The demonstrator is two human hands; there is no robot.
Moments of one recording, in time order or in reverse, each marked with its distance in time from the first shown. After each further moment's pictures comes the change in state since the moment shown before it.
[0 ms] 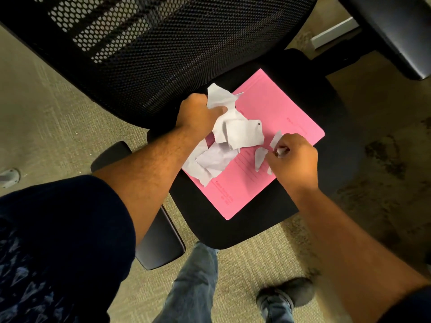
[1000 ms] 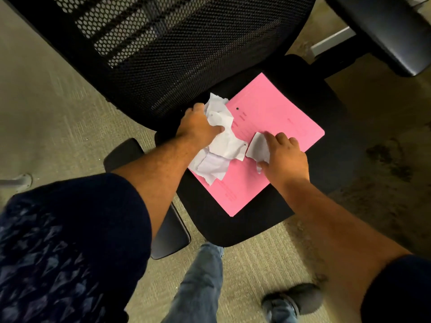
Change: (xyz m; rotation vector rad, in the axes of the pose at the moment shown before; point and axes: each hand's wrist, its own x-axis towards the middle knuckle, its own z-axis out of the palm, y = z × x) left_hand -0.023 -0.012 -0.008 0.196 -0.097 -0.061; right_hand -0.007 -0.021 0.009 -0.508 -0.240 -0.102
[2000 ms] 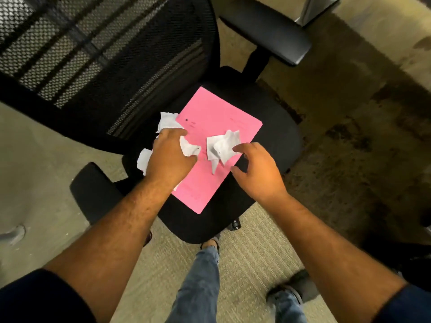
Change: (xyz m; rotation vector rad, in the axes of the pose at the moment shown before) left_hand -0.114 0.051 0.015 0.106 0.097 0.276; right_hand -0.095 0.059 -0.037 0.655 0.173 0.021
